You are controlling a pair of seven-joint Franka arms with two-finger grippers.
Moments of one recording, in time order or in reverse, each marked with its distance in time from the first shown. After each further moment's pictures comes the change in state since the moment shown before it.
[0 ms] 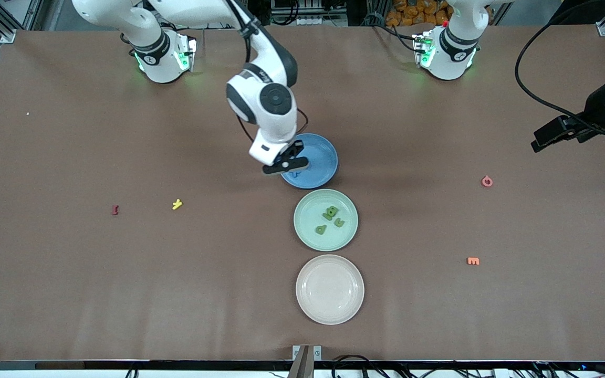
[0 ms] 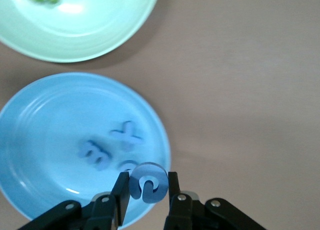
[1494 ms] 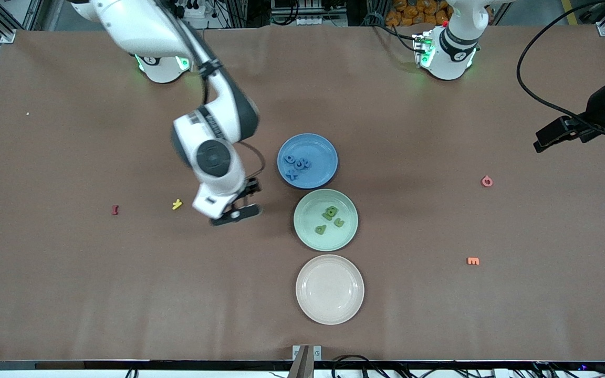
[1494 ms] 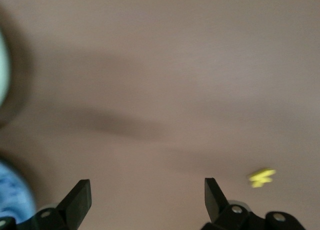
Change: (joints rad) left arm 0.000 0.000 0.000 0.000 0.022 0.000 0.000; right arm -0.295 0.056 -0.033 0.215 -0.034 -0.212 -0.341
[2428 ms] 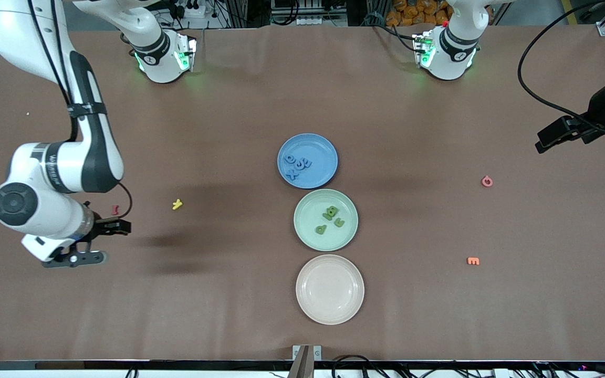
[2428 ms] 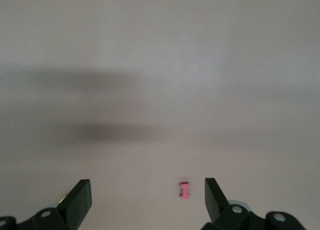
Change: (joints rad) left arm 0.000 -0.002 -0.001 0.004 0.002 0.010 0.010; right arm -0.335 -0.029 -0.146 0.040 -0.030 0.001 -0.263
